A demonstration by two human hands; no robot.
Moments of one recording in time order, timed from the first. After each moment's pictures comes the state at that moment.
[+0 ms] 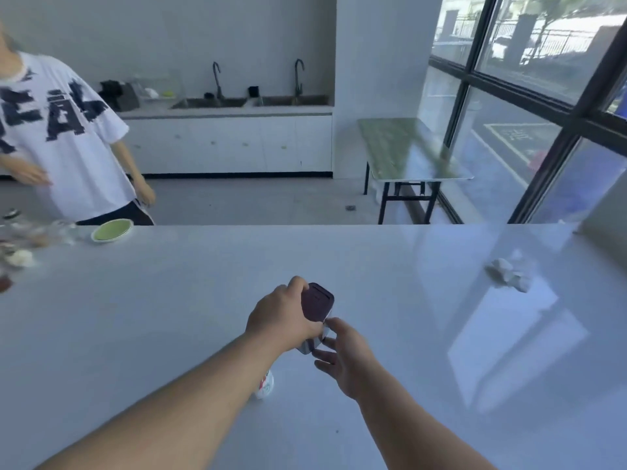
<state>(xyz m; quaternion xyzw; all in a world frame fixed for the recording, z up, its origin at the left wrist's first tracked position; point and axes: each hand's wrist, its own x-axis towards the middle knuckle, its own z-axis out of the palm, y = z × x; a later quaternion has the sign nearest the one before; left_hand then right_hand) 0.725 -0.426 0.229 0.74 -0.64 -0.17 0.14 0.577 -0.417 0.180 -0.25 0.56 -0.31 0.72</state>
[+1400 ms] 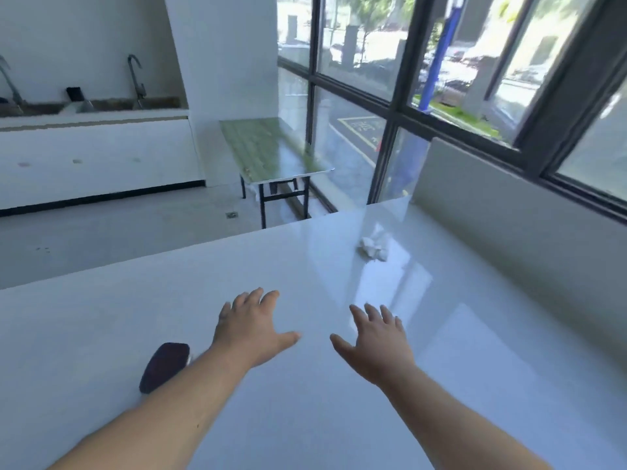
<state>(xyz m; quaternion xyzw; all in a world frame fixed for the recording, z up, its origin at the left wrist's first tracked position) 0.592 -0.495 0.215 0.60 -0.79 -0.13 0.00 0.359 -0.421 0.177 -0.60 0.79 -0.04 0.11</state>
